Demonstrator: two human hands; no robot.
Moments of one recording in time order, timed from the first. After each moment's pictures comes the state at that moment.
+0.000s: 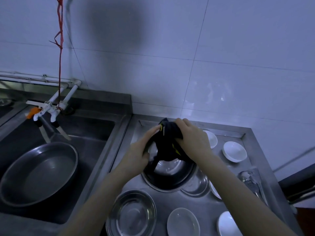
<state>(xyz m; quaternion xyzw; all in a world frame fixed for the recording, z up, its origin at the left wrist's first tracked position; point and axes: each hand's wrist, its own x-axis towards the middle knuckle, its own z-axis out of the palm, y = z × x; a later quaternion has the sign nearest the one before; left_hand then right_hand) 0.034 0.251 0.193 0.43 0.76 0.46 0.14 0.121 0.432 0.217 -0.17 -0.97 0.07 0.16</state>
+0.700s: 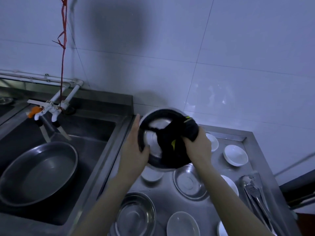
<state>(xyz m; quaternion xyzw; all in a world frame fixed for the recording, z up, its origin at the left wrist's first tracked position) 0.036 0.255 0.187 0.32 0.78 0.54 -0.02 0.122 0.430 0.192 -0.39 -0.79 0.39 0.26</state>
